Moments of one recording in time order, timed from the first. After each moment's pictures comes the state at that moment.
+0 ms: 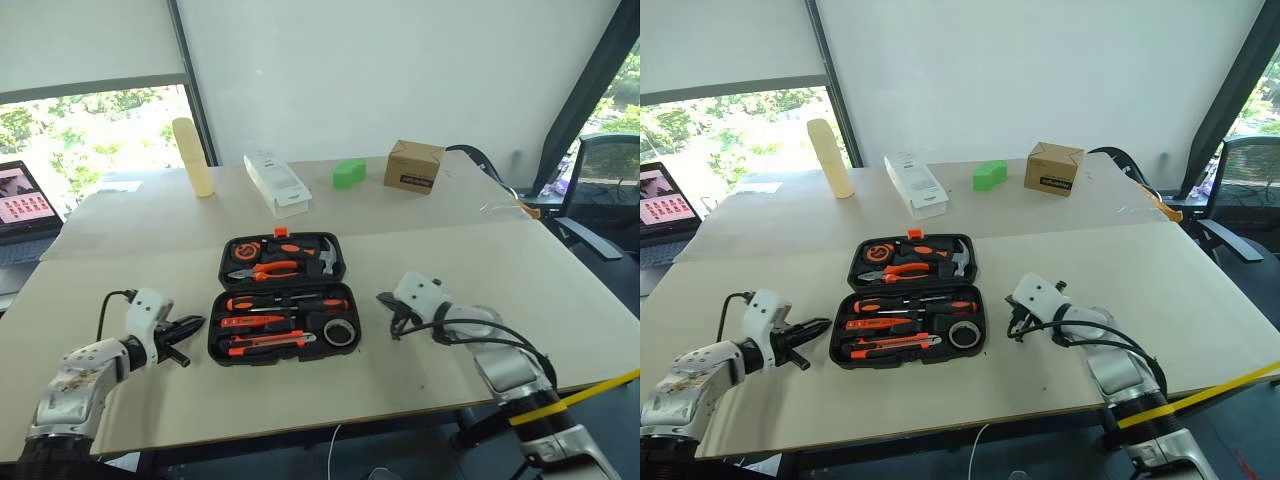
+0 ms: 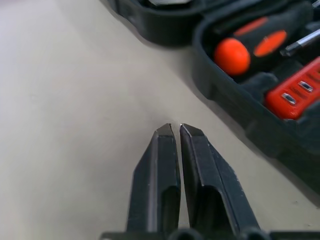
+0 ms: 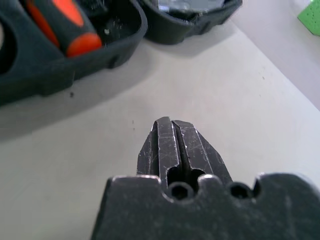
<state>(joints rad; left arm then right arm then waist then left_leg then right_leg) -0.19 0.70 0.18 0.11 -0.35 0.41 -0.78 -0.50 -0.51 0.22 0.09 -0.08 0.21 0.66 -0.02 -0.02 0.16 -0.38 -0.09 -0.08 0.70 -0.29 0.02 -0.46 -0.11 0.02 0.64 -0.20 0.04</state>
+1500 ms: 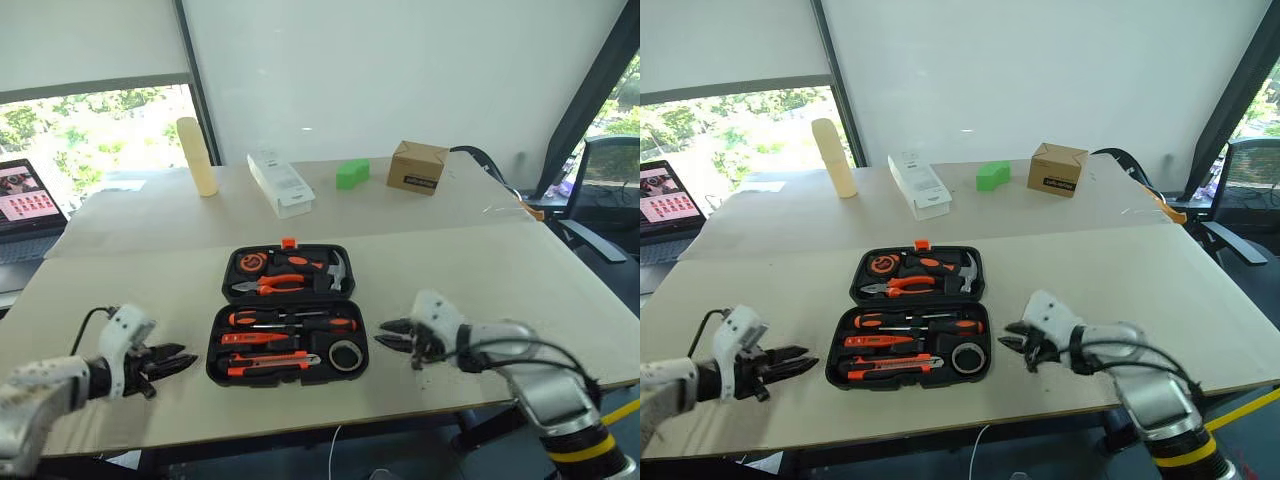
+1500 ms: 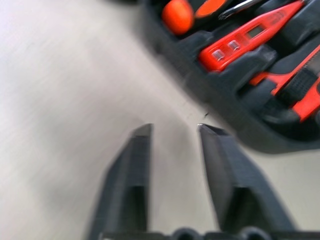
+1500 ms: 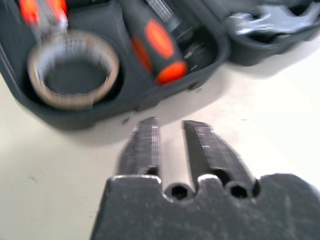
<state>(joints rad) -0.02 0.95 0.33 -0.19 -0.55 0.86 -0.89 -0.35 -0.66 0.08 -0.36 0.23 0.69 0.93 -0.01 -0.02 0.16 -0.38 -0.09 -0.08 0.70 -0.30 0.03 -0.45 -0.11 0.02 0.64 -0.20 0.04</state>
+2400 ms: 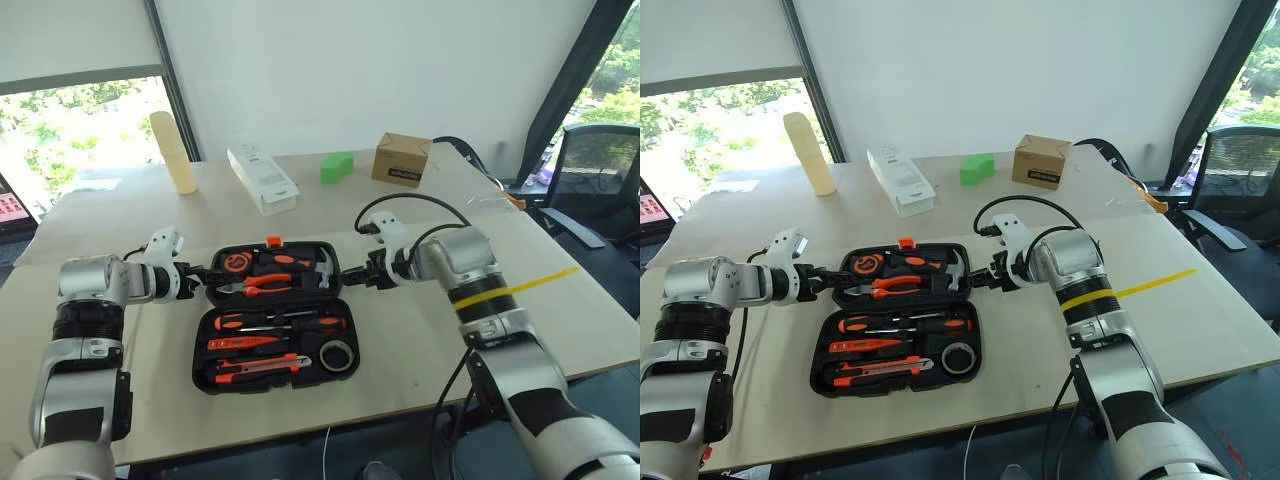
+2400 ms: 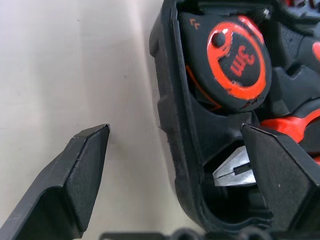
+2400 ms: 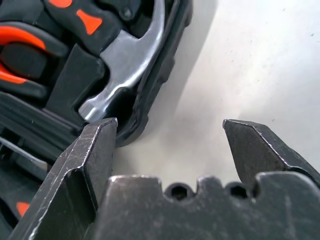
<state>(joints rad) -0.91 0.69 0.14 0.61 -0.40 1.15 -0.58 -1.13 -0.33 0.15 0.55 0.24 1.17 0.59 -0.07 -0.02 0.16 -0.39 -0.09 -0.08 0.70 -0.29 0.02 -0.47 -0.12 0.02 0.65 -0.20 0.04</state>
